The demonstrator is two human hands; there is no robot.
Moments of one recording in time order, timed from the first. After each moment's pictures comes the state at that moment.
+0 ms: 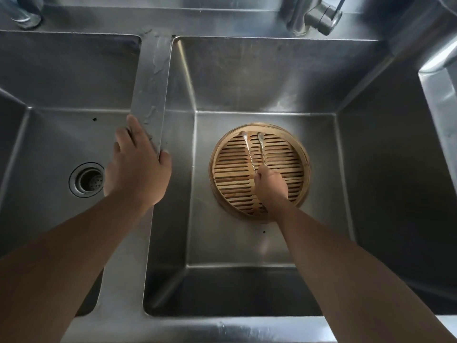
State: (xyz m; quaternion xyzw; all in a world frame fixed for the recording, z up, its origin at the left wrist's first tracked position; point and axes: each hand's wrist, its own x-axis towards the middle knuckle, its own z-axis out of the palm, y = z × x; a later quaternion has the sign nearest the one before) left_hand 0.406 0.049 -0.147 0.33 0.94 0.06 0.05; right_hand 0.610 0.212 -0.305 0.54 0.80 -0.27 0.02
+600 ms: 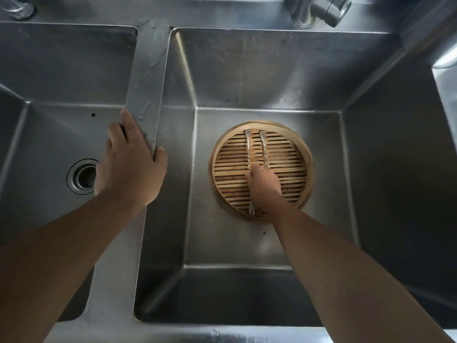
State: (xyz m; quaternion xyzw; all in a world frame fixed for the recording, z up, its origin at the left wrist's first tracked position) left_hand 0.408 0.050 -0.144 0.32 0.94 0.06 0.05; right_hand 0.590 0.217 -0.323 0.50 0.82 -0.26 0.07
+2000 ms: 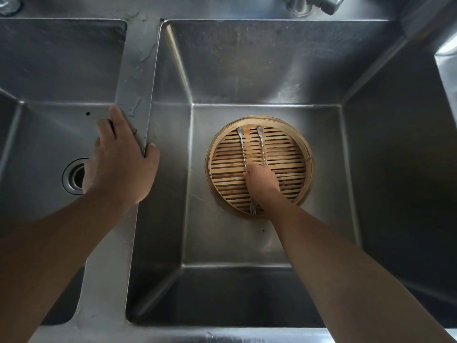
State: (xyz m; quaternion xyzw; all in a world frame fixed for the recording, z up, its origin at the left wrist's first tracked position) left_hand 0.407 0.050 -0.144 0.32 0.94 0.07 0.05; right_hand 0.592 0.221 -0.332 0.48 0.82 -0.28 0.10
